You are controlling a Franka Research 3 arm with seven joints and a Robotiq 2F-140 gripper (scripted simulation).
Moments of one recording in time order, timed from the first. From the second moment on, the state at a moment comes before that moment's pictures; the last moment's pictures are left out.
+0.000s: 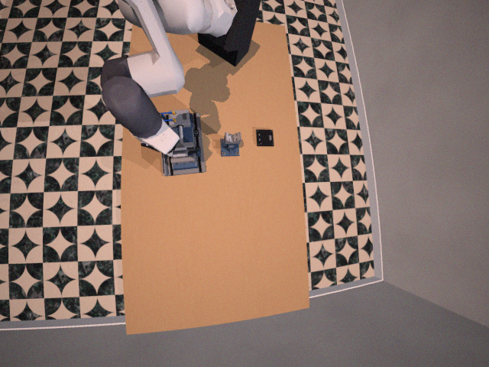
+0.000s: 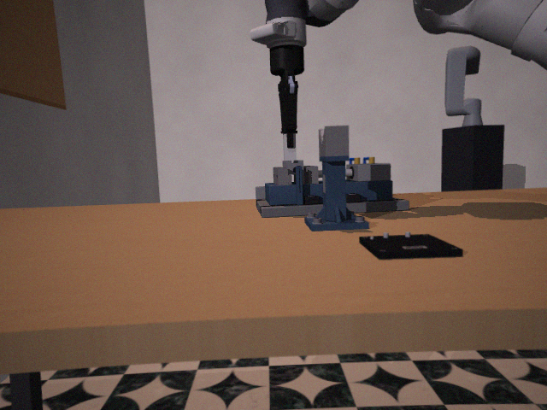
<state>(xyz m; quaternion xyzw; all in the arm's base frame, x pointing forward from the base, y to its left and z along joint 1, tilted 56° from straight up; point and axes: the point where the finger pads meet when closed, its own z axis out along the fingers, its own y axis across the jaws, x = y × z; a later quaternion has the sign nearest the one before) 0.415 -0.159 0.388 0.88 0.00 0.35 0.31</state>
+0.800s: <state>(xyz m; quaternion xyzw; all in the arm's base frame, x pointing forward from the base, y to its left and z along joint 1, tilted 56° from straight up) 0.416 -0.155 0.385 0.88 0.00 0.35 0.31</state>
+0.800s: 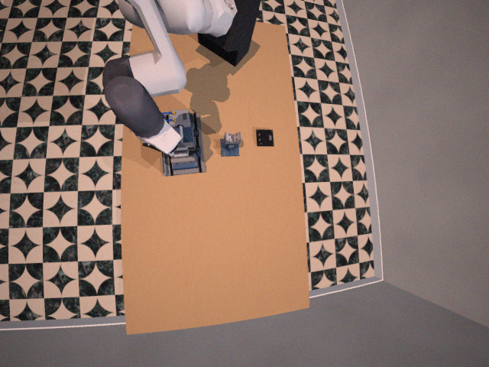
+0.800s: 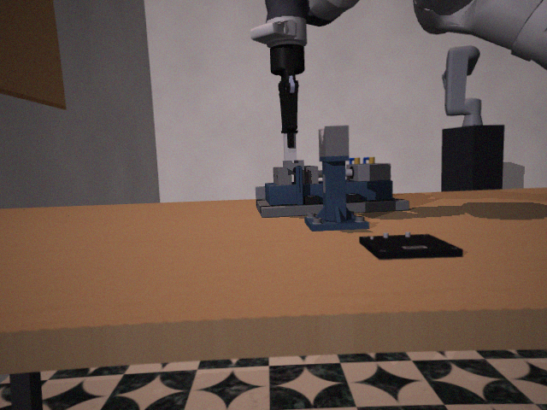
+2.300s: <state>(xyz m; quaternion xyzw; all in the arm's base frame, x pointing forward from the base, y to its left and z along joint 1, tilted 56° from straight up) 0.417 -0.153 0.384 0.88 0.00 0.36 0.31</state>
